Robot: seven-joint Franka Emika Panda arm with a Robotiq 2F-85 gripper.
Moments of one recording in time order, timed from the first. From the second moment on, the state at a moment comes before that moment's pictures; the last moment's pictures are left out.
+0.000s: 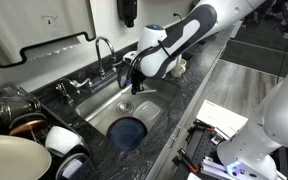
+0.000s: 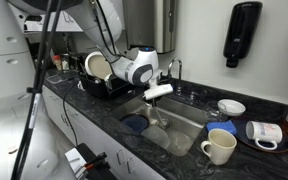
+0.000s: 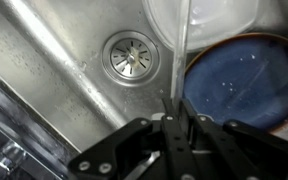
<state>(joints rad) -0.13 0.09 0.22 -2.44 0.13 2.78 -1.06</state>
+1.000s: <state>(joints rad) 0.00 -0.03 0.05 -2.41 0.89 2.51 -1.84</state>
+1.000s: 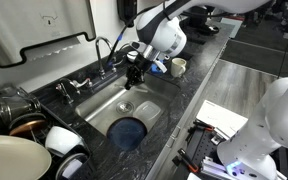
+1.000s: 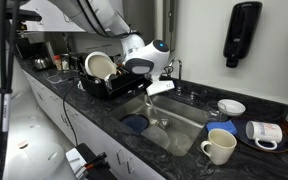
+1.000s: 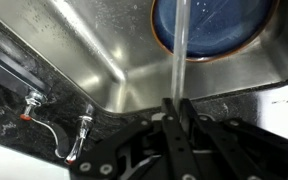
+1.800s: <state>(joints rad) 0.01 -0.03 0.05 -2.41 1.03 2.50 -2.04</state>
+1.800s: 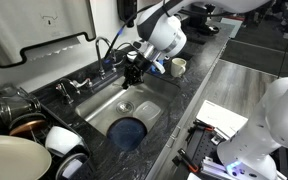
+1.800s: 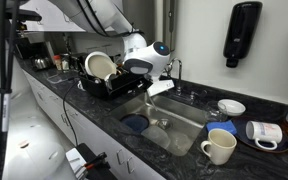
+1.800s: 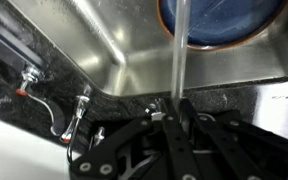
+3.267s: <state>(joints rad) 0.03 -0.27 -0.03 -2.36 1.57 2.01 -2.58</state>
